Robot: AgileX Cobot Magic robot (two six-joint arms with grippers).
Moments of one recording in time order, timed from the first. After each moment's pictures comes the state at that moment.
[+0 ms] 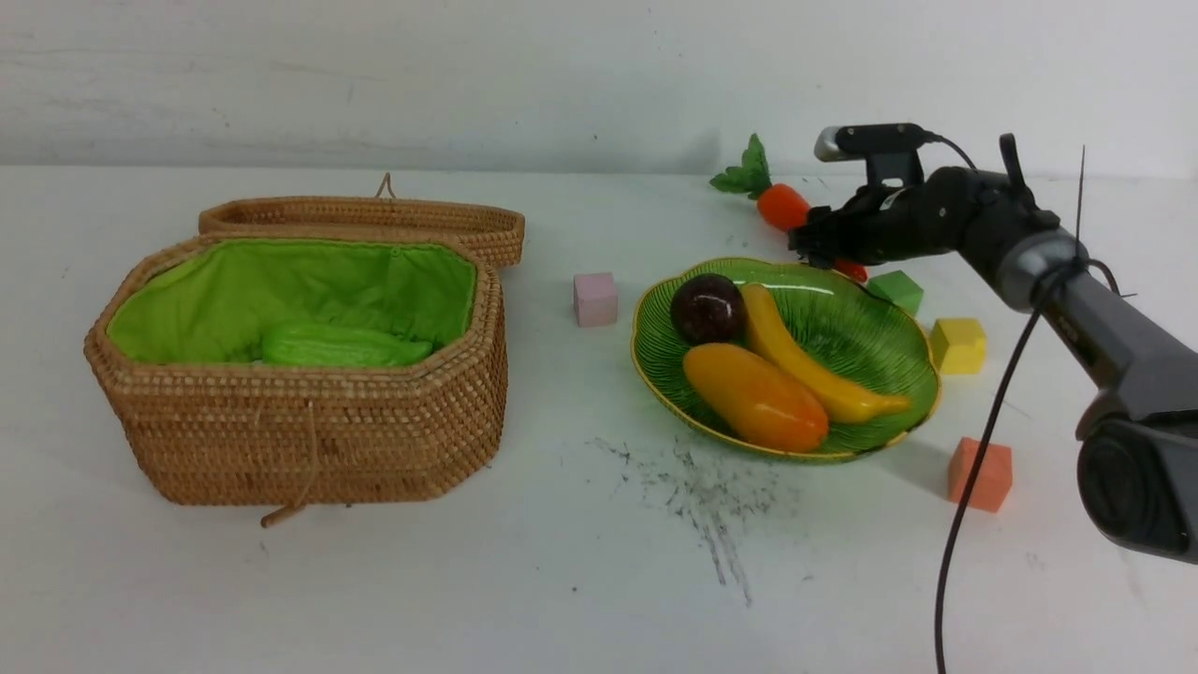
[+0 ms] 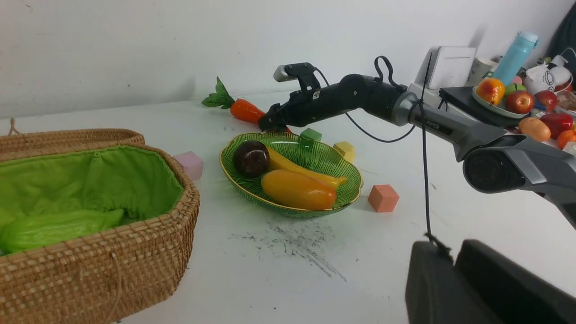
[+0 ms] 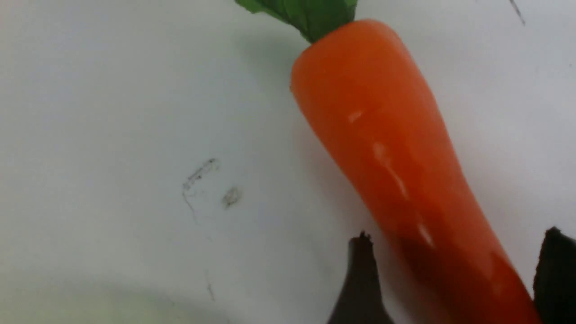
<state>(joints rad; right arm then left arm) 0.08 2.75 -2.58 0.25 0.54 -0.23 -0.74 0.28 -0.77 0.09 0.69 -0.34</state>
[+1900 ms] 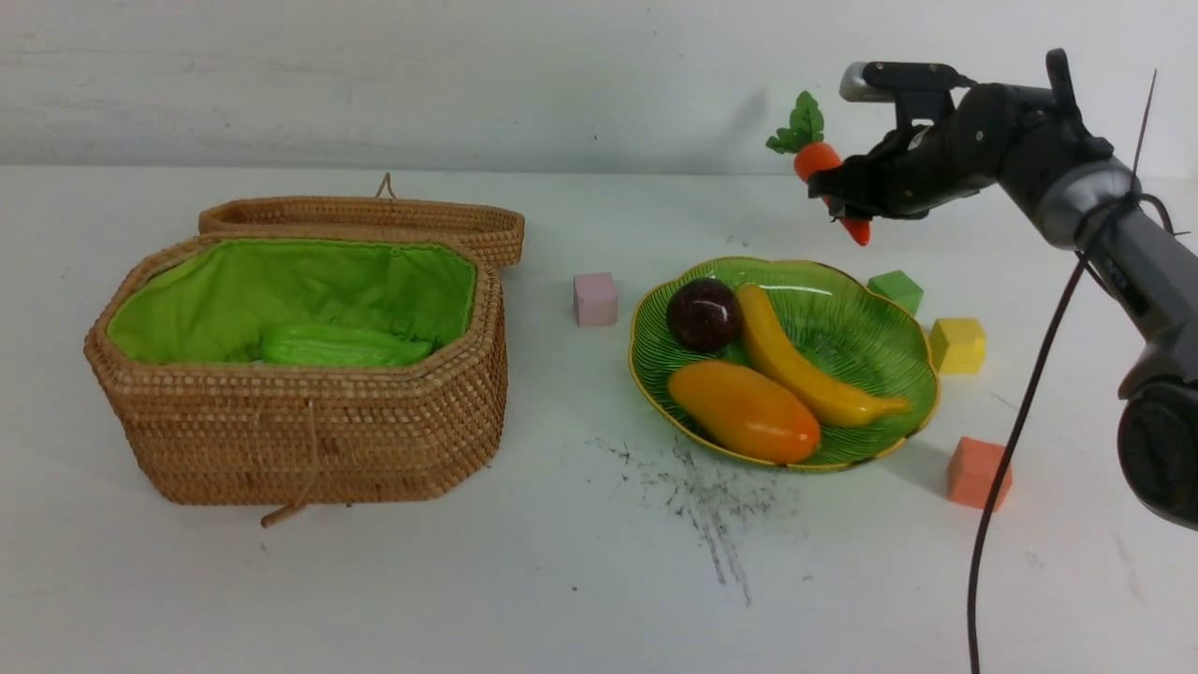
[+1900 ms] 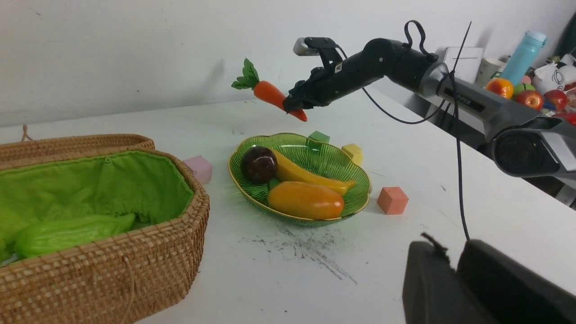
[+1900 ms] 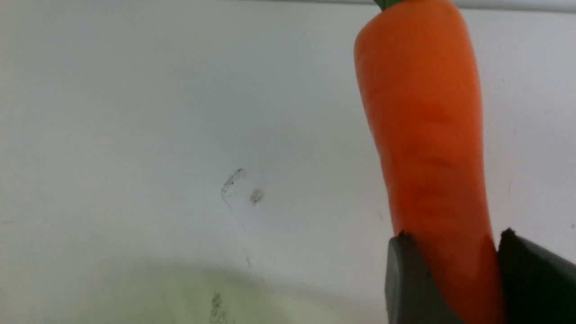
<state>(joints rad) 0.08 2.62 -2.58 0.19 0.74 -0.11 -0.74 0.28 -0.77 0.12 0.69 -0.34</state>
